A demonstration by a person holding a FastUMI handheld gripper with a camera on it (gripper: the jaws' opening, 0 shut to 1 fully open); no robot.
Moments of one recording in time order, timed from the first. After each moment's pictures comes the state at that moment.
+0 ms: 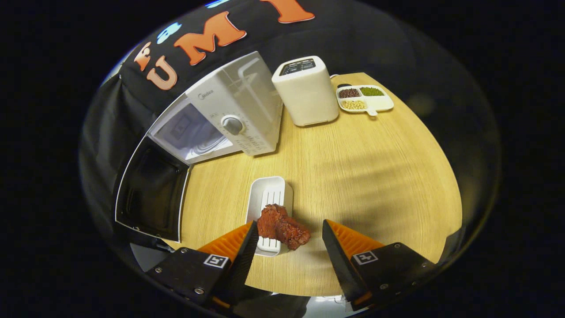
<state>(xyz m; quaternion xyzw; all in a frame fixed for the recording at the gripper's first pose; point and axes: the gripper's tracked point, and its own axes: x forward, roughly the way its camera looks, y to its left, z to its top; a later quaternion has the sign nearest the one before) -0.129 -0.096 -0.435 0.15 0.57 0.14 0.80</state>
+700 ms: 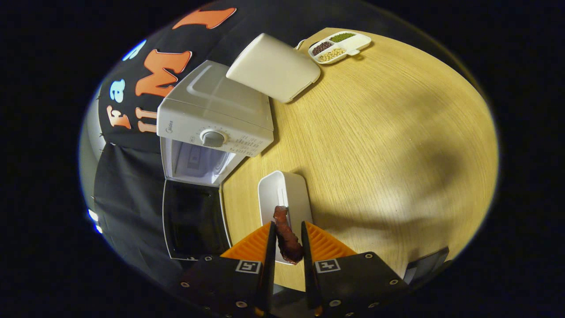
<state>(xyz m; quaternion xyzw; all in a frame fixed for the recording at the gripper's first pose) -0.127 -0.065 -0.454 0.38 0.58 0.15 0.70</state>
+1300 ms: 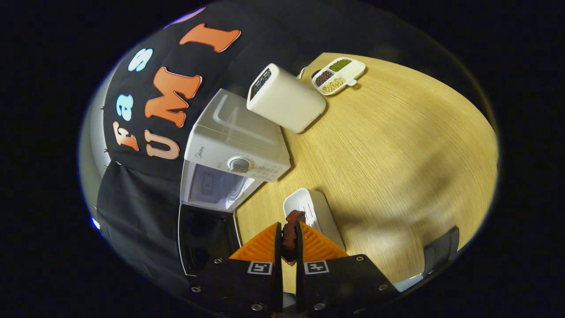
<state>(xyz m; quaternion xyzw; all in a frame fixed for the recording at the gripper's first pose) -0.107 -0.068 -0.402 0.40 0.50 0.09 0.76</state>
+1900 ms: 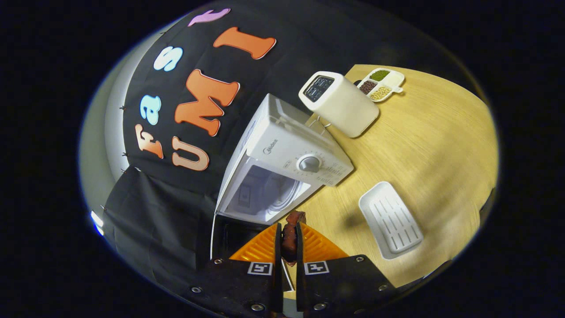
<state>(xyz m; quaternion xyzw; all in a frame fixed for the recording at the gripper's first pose) -0.085 0.054 -0.336 0.44 0.43 0.12 0.78</state>
